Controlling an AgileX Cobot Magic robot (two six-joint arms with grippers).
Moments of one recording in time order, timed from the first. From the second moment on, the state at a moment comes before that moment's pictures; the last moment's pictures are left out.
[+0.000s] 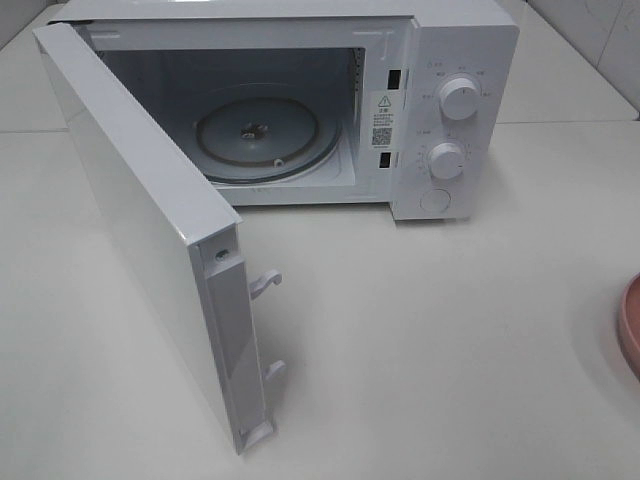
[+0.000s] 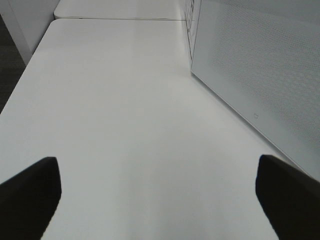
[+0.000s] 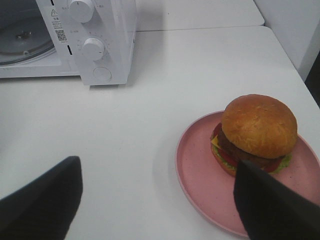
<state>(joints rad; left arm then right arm) 0.03 0.00 -0.52 -0.05 1.08 0.03 0.09 0.00 -0.49 -0.08 0.97 0.13</state>
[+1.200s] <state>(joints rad) 0.03 0.39 -0.34 -0.05 0.09 0.03 0.09 0.00 -0.49 -0.08 0.97 0.13</state>
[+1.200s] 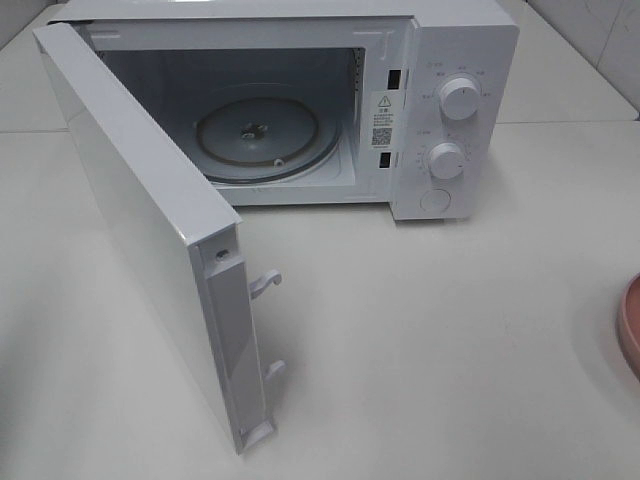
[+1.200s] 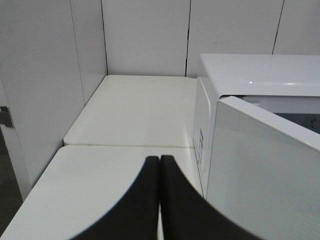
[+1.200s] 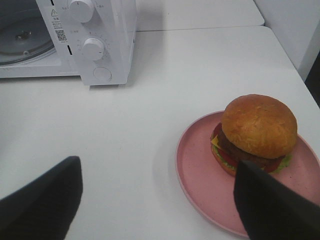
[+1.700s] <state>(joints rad) 0.03 0.72 -0.20 -0.05 -0.47 0.01 0.09 0.00 -0.49 -0.08 0.97 0.13</state>
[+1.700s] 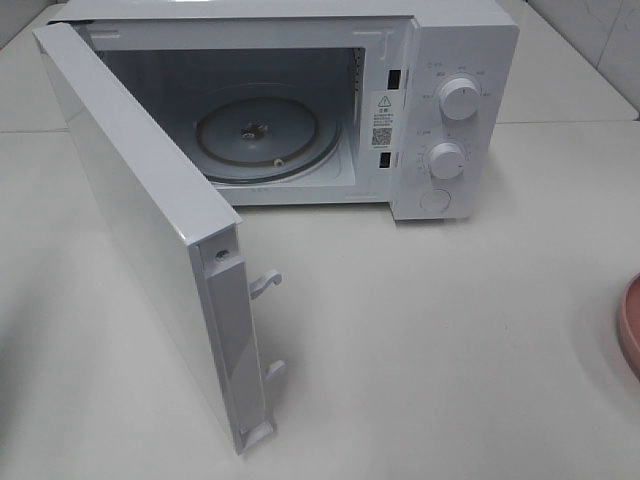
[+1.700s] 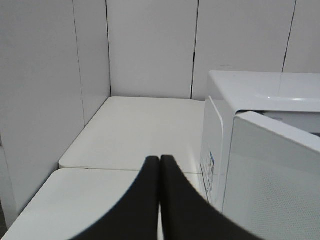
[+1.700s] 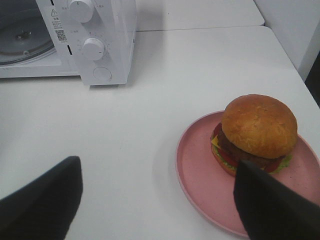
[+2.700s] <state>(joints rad) 0.03 1.34 -0.29 0.52 -0.94 -0.41 0.09 0.00 -0.49 -0.08 0.97 0.13</state>
